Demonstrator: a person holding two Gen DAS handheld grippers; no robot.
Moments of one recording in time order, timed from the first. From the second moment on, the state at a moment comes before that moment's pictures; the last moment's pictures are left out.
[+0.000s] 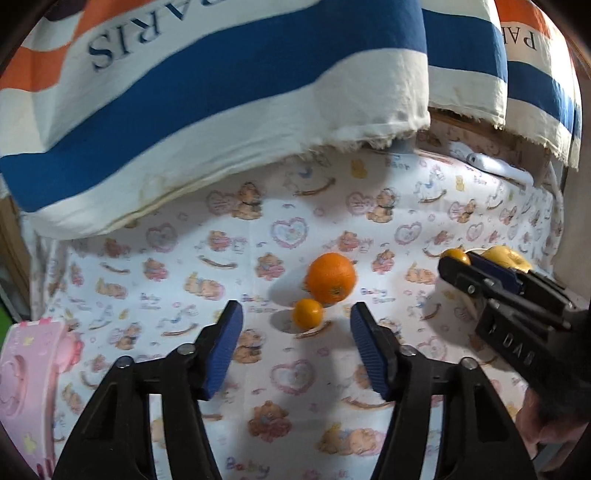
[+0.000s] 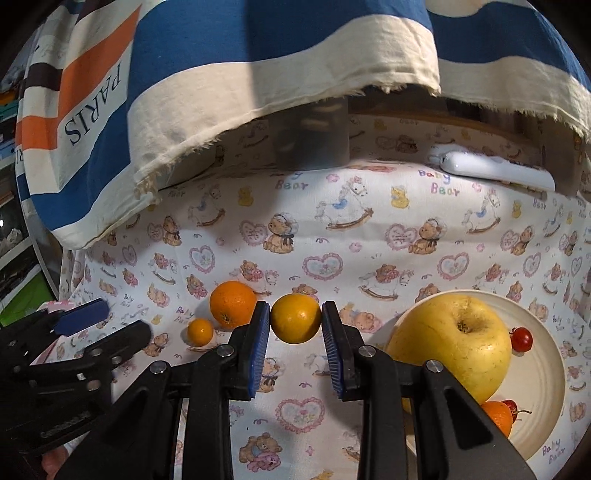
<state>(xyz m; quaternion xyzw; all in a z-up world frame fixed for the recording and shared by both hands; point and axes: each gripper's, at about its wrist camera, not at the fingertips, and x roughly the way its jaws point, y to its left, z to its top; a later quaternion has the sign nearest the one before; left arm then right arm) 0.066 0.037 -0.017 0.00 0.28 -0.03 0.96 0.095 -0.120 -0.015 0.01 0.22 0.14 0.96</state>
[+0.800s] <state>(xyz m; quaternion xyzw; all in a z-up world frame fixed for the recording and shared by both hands) 0.151 0.024 -0.045 0.00 0.42 -0.04 0.91 0.104 -0.119 -0.016 0.01 0.25 0.15 0.96</state>
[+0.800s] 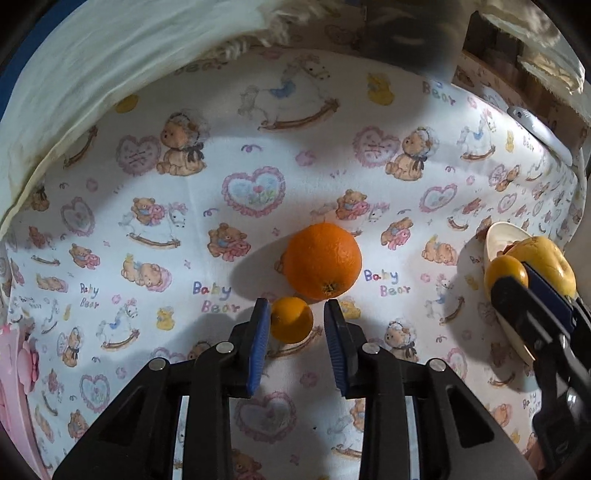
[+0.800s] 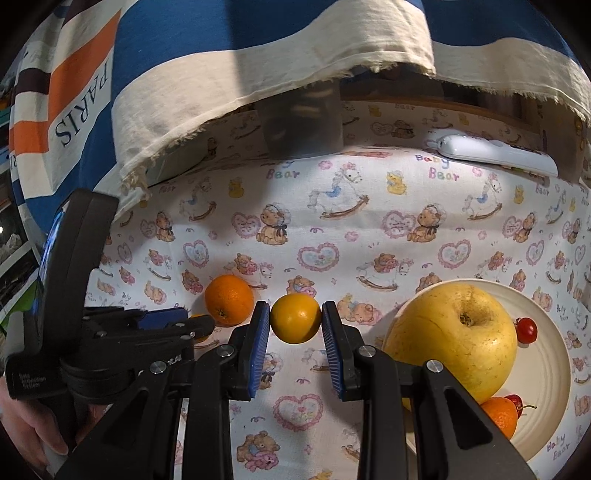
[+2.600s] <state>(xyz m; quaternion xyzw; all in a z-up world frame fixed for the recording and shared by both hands) 0.054 0.026 -0.002 0.01 0.12 -0.06 0.99 0.095 -0.107 -0.007 -0.04 0.22 0.13 0.97</state>
